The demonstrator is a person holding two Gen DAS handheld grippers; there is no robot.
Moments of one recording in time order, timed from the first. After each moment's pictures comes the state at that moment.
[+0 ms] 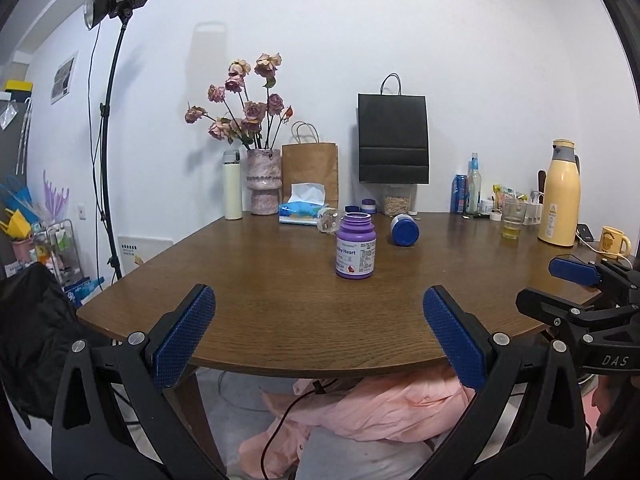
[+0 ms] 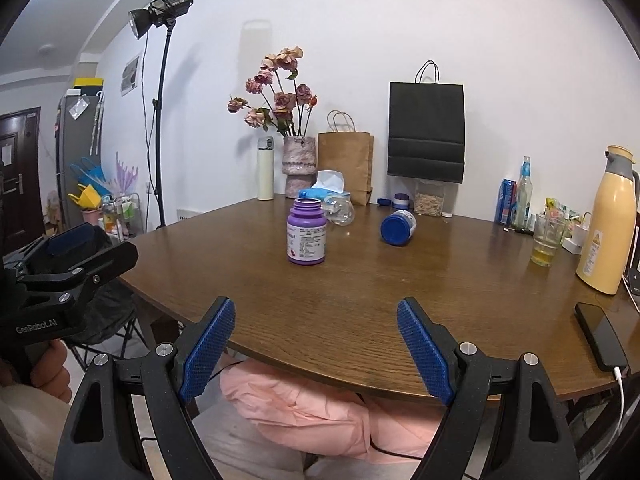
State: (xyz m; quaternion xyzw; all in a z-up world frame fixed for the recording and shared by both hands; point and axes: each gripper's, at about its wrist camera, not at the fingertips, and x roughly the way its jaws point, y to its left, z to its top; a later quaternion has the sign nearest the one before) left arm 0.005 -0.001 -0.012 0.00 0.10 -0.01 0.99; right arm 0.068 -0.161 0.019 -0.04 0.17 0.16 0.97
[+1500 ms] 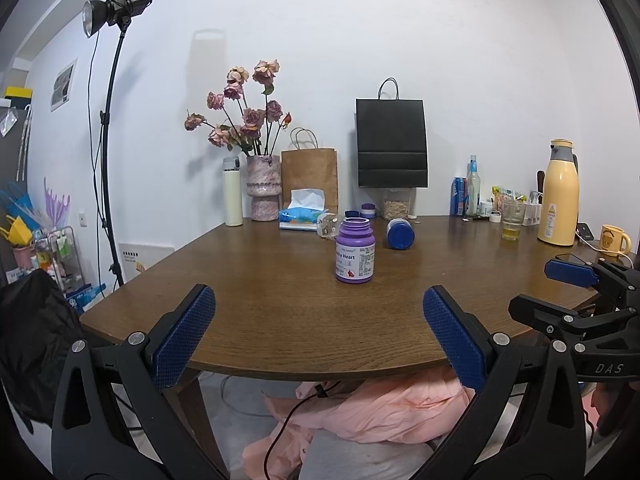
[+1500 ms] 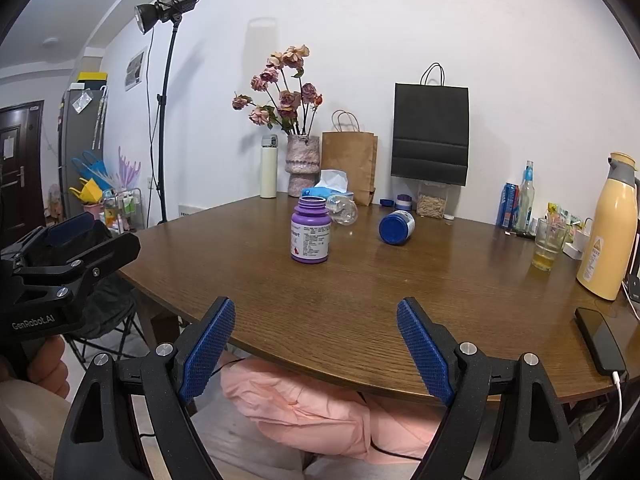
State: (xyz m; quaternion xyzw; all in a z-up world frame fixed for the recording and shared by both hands) left arm 0.003 0.004 -0.007 0.01 0.09 -0.01 1.00; right arm 0.069 -0.162 0.018 -0.05 0.17 0.16 0.97
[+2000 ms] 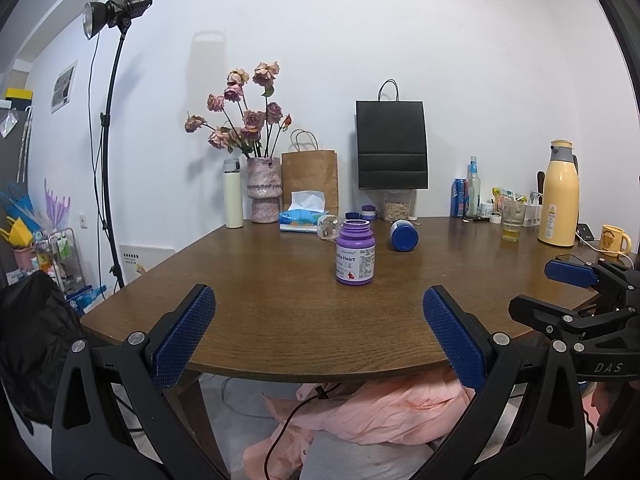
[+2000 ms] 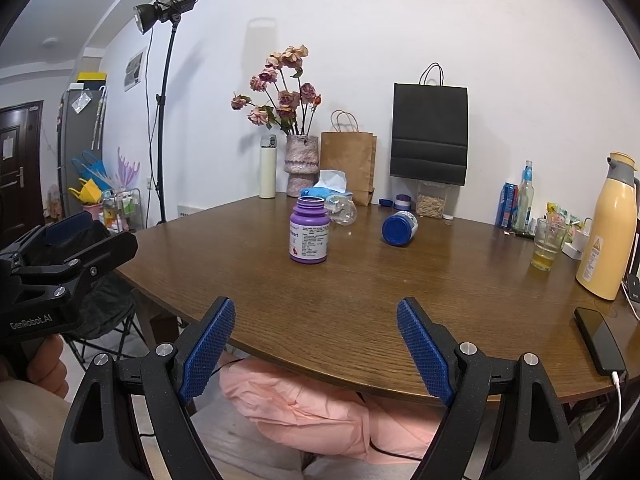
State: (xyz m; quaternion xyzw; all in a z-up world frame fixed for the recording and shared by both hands) left arm 0.003 0.005 -0.007 0.01 0.09 -0.01 1.00; right arm 0.069 -0.163 0.018 -0.05 0.17 0.16 0.97
